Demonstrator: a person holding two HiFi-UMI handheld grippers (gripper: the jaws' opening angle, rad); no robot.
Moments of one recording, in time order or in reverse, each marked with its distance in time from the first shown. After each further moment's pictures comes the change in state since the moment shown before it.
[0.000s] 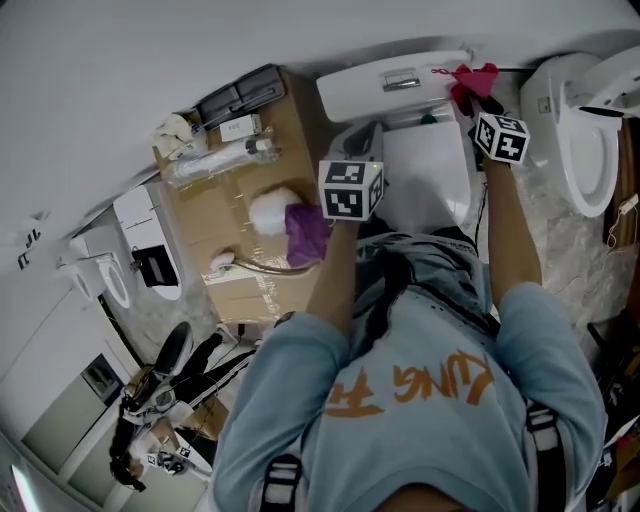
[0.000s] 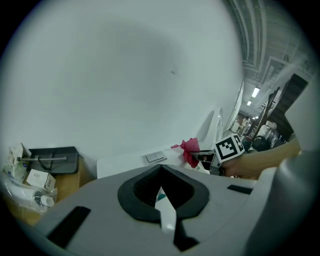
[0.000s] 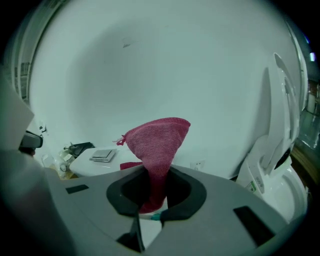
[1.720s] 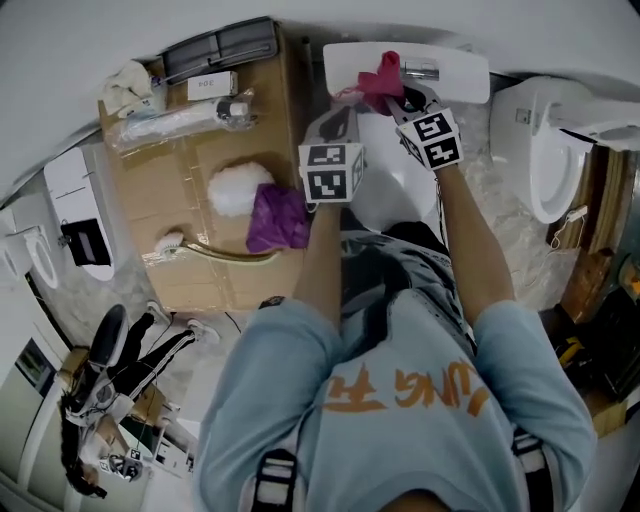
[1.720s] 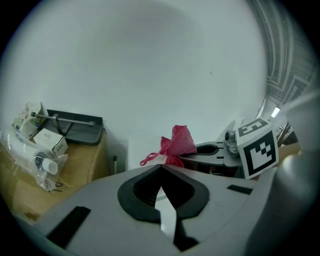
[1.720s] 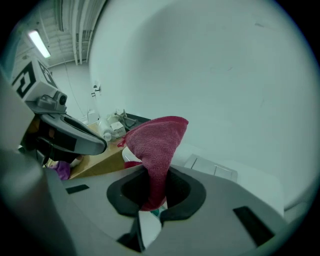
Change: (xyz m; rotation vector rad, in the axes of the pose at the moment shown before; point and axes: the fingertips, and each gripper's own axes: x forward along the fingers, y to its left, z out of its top) left arm 0.009 0.100 -0.069 -0.246 -0.025 0.099; right arm 0.048 0.245 -0.029 -0.543 0.135 0.405
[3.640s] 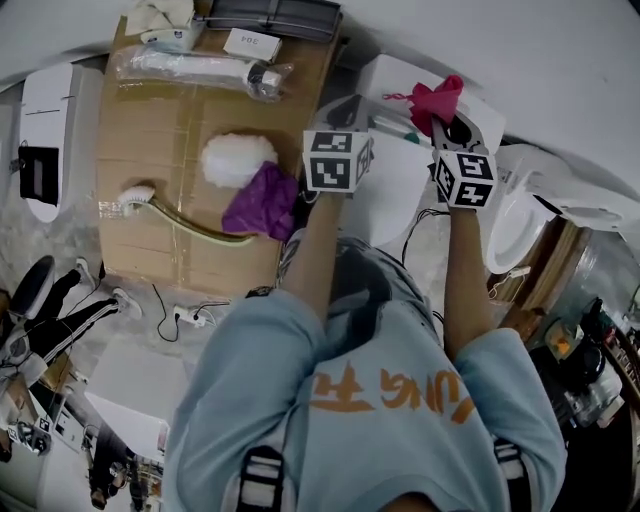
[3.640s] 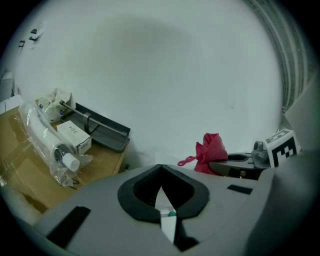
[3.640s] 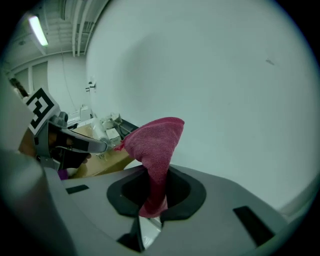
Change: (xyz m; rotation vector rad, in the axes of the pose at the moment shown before) left arm -0.031 0.068 0.026 -0.255 -0.199 0.064; right arm -0.027 0.002 0.054 -0.049 0.008 -0.129
